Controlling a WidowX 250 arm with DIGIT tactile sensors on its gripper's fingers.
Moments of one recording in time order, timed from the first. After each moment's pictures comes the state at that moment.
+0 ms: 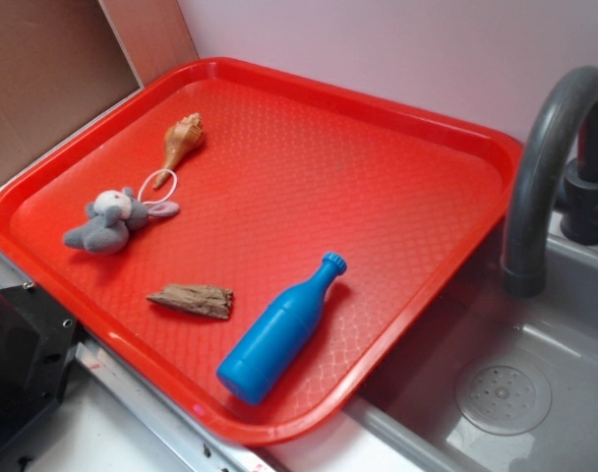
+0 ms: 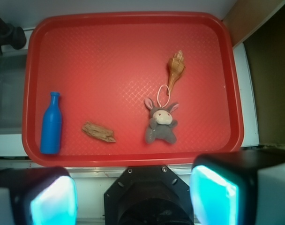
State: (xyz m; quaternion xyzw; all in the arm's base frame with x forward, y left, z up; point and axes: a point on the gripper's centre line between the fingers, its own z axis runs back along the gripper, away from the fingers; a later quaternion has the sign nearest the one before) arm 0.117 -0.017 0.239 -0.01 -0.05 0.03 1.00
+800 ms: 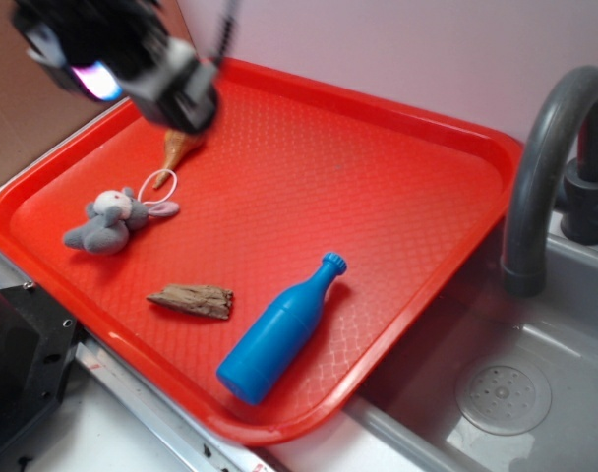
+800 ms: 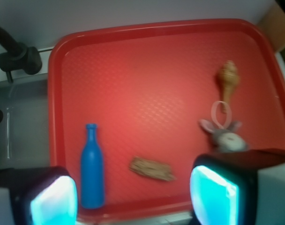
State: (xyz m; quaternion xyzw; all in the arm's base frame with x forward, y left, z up) arm 0.161 -0.127 0.177 -0.01 -0.09 0.03 0.99
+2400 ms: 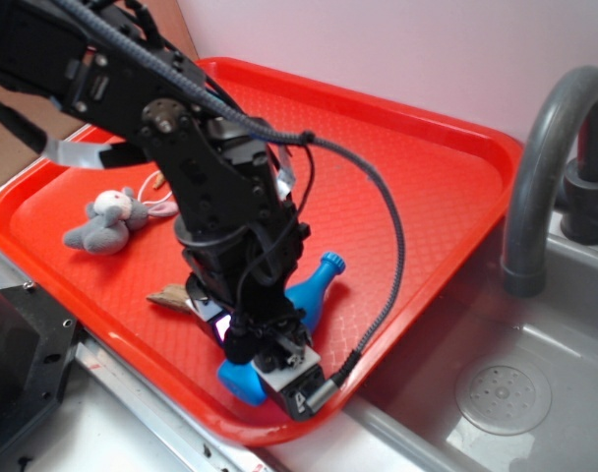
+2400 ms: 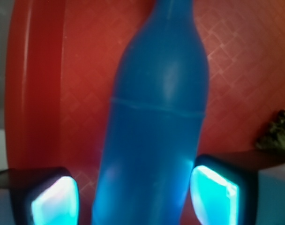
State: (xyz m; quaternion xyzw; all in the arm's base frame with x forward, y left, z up) arm 0.139 -0.173 0.030 -0.05 0.05 -0.04 1.00
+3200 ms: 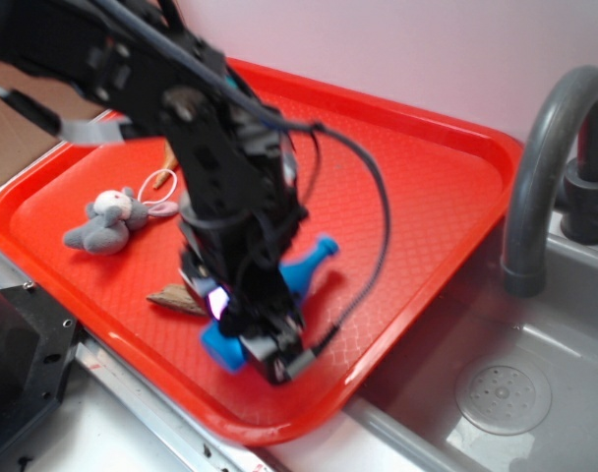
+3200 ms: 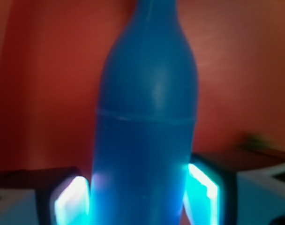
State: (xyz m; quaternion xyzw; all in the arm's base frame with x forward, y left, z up) arm 0.147 -0.154 0.045 0.02 0.05 -0.06 1.00
